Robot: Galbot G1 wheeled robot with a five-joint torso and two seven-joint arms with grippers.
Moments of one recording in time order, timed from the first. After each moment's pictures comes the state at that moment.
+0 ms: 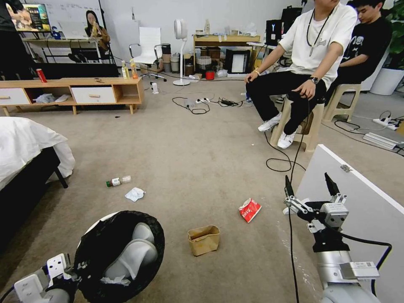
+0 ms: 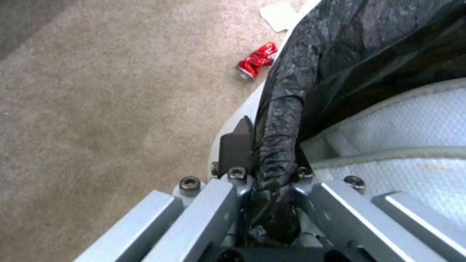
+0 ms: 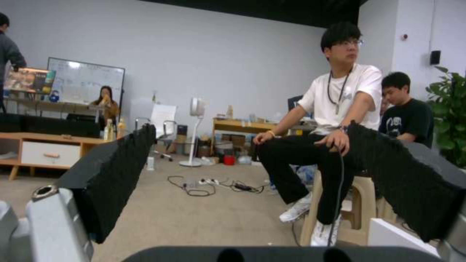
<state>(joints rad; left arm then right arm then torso) 1.65 -1.41 -0.90 -2.28 -0.74 0.74 -0.38 -1.50 1.11 0.51 2.21 0.21 0.23 0.27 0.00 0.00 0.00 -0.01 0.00</state>
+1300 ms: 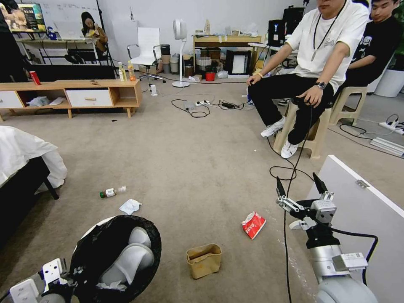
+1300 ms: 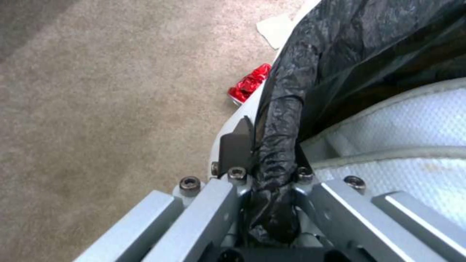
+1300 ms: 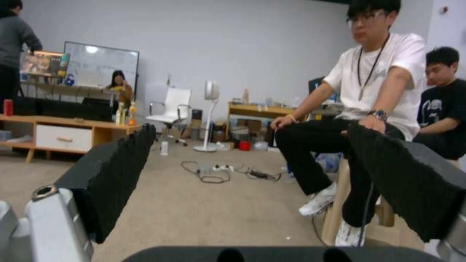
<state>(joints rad) 1.67 -1.40 -0.92 -2.27 -0.74 0.74 -0.38 -1.42 1.02 0.47 2.16 0.31 0.18 0.26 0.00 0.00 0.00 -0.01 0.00</state>
